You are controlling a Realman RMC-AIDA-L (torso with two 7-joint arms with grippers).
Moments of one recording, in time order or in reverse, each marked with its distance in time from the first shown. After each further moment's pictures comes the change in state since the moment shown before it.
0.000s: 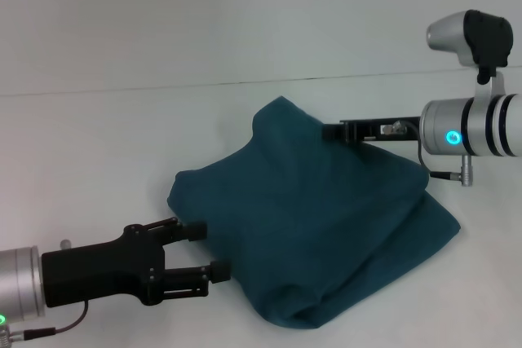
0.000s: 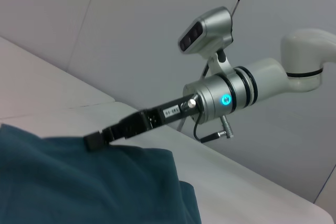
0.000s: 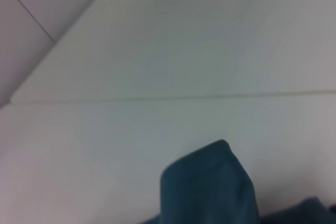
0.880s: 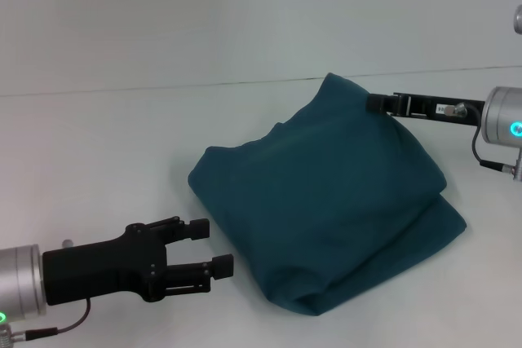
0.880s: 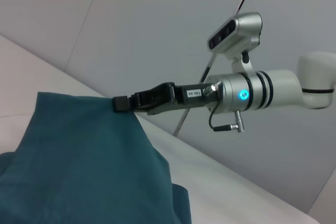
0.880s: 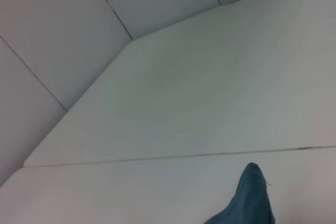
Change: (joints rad) left arm 0.000 -0.004 -0.002 0.006 -0.009 0.012 -0.047; right arm -0.167 -0.008 0.003 -0.194 0.164 -0.120 -0.031
